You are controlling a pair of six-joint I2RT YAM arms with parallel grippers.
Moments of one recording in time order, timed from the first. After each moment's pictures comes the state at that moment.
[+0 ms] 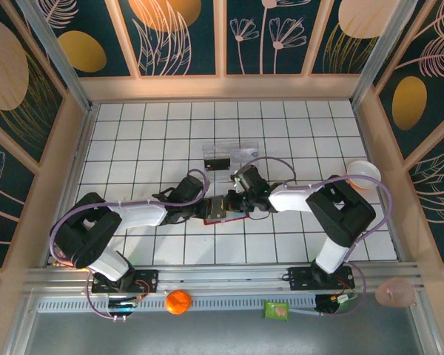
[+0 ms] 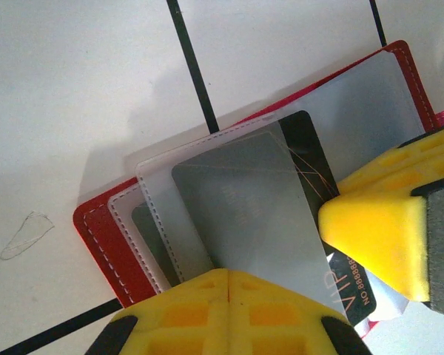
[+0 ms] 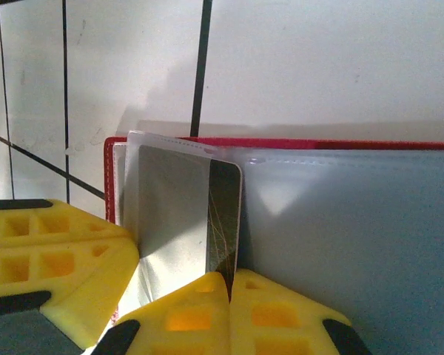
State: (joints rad) left arm -0.76 1.56 0.62 0.01 0.12 -0.58; right arm 0.76 1.71 0.75 0.04 -0.37 0.75
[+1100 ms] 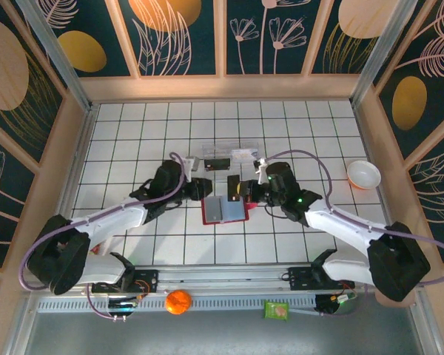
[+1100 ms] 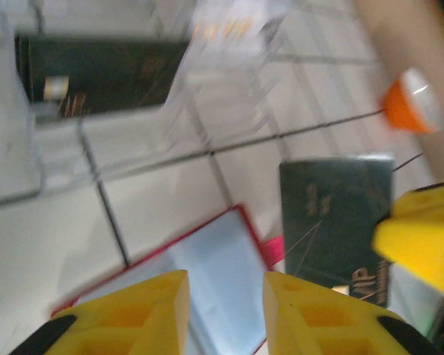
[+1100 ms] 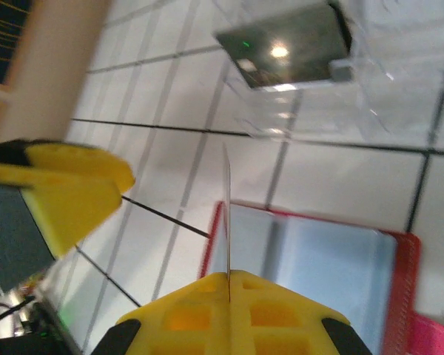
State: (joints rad) left arm -0.61 1.30 0.61 0.19 0.33 -0.63; right arm 0.67 1.18 0.58 0.06 -0.30 0.66
